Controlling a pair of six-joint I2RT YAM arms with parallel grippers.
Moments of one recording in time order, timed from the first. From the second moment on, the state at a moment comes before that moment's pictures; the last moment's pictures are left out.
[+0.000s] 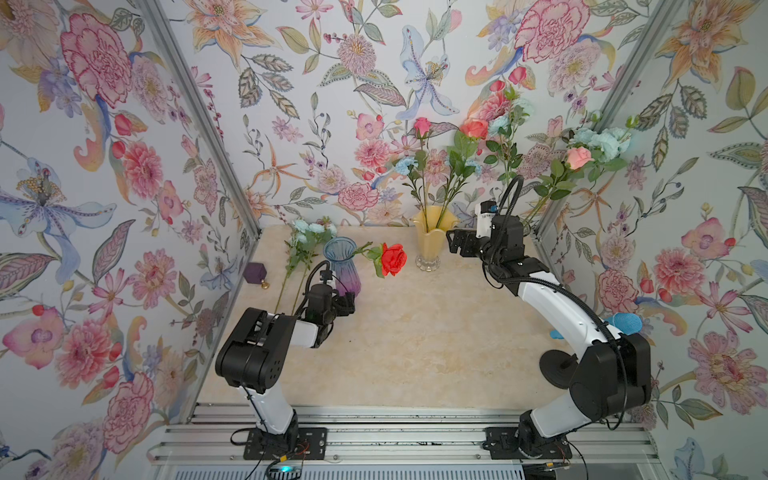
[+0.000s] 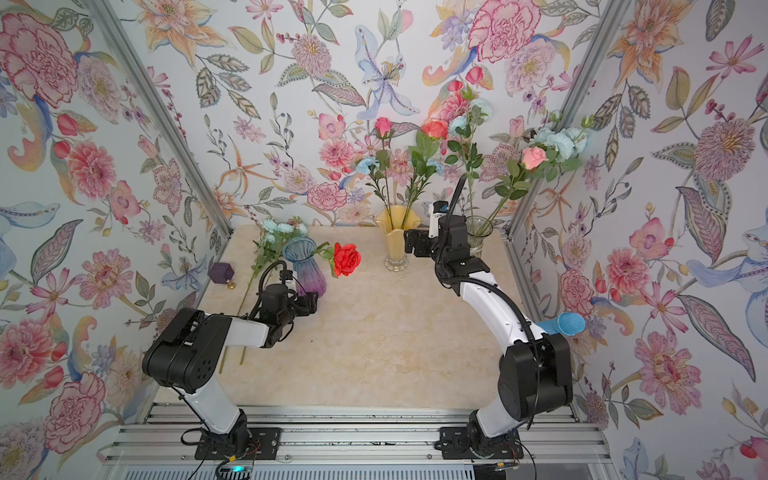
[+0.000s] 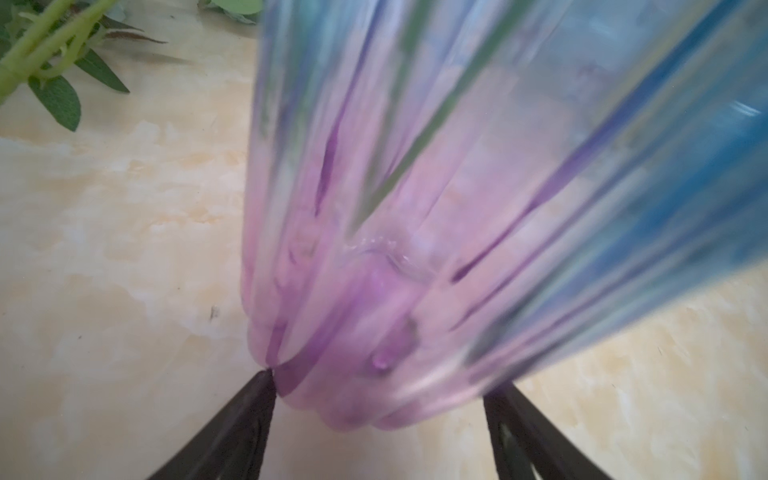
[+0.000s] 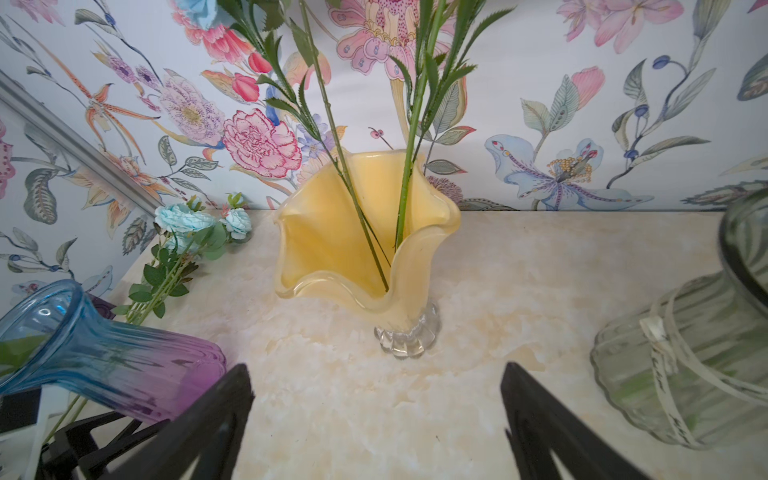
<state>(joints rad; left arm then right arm) -0.25 1.76 0.63 0.61 0.05 -0.31 0.29 1.58 1.33 -0.14 -0.07 0.27</state>
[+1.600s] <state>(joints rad) -0.45 1.17 0.68 0.17 0.04 -0.29 0.27 1.99 1.75 -0.30 -0.09 0.41</state>
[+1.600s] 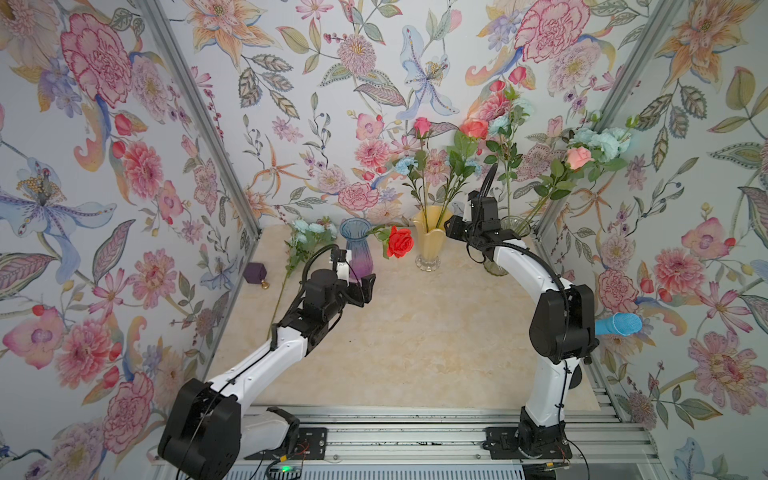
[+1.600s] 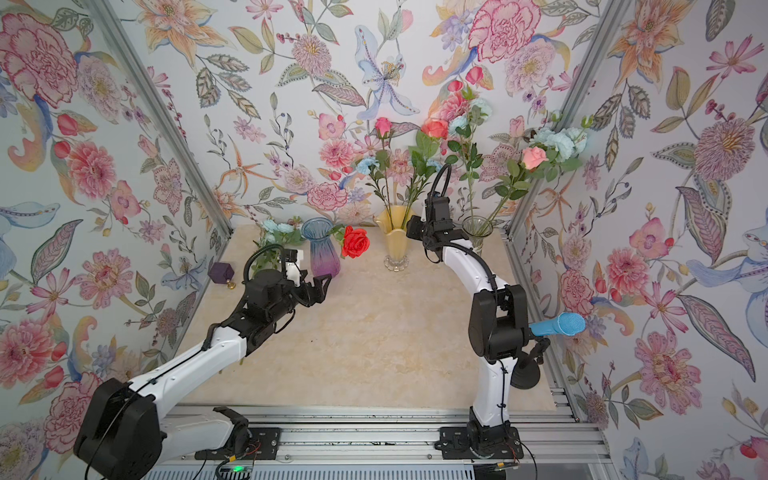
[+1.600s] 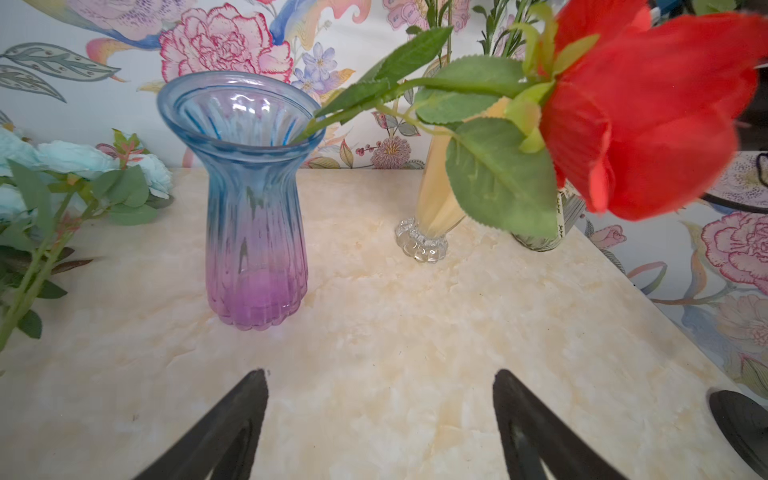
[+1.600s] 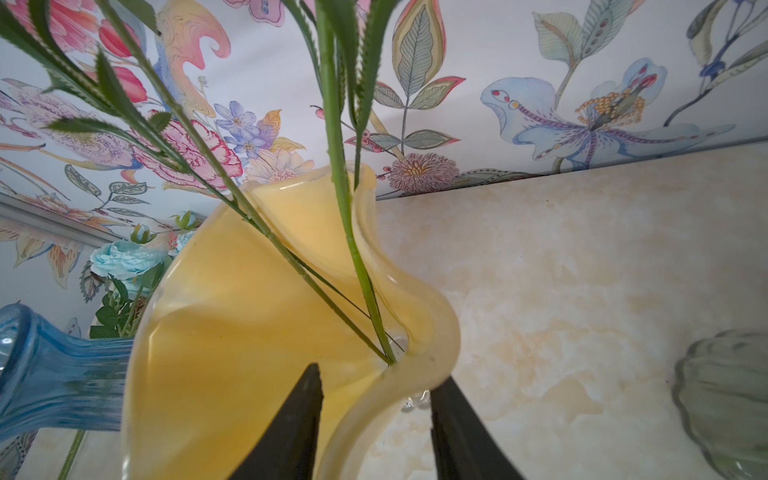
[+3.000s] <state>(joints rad) -0.47 1.12 0.49 0.20 0.02 -0.38 0.20 1.84 1.73 -0.64 -0.31 0.33</state>
